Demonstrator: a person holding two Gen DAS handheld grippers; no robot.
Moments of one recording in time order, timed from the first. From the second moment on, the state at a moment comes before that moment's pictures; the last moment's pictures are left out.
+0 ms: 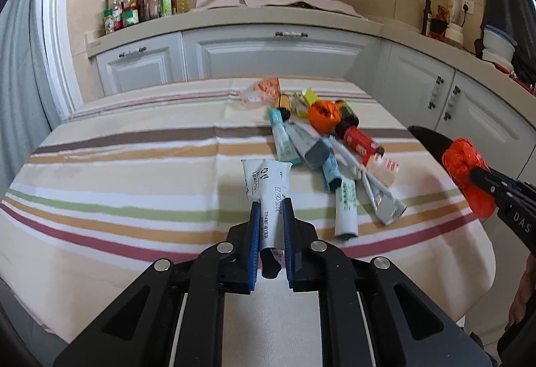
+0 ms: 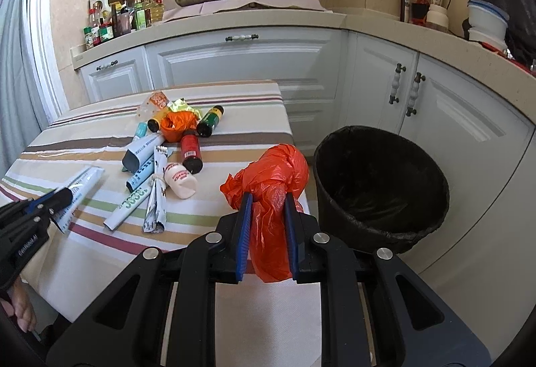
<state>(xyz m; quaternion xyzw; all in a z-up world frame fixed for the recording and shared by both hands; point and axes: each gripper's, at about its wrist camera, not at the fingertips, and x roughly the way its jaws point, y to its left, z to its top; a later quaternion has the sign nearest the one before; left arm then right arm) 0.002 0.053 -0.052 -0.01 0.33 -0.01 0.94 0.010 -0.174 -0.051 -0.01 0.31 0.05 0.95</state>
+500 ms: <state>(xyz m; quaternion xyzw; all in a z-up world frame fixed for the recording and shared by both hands) 0.058 -0.045 -0.005 0.01 0.29 -0.13 0.95 0.036 -0.247 -0.028 0.00 0.28 -0.03 0.96</state>
